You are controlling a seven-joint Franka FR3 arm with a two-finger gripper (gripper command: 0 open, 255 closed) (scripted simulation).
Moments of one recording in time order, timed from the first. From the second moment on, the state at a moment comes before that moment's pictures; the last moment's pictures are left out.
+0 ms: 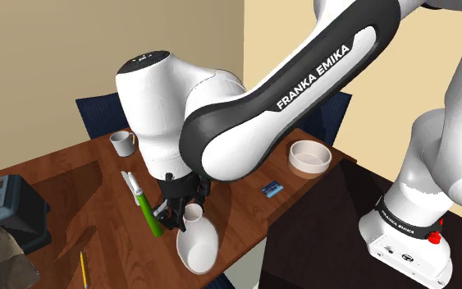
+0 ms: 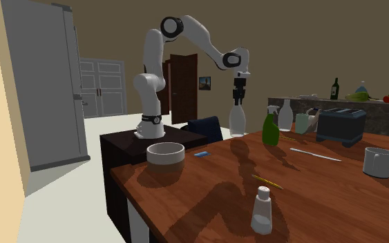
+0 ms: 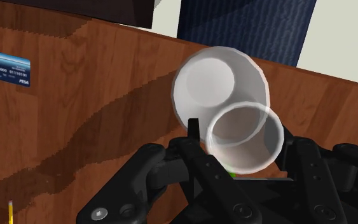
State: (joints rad) arm 0.51 0.16 0.47 -2.07 -0.06 2.18 0.82
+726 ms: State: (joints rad) arm 0.52 0.18 0.46 -2.09 -0.08 2.22 0.83
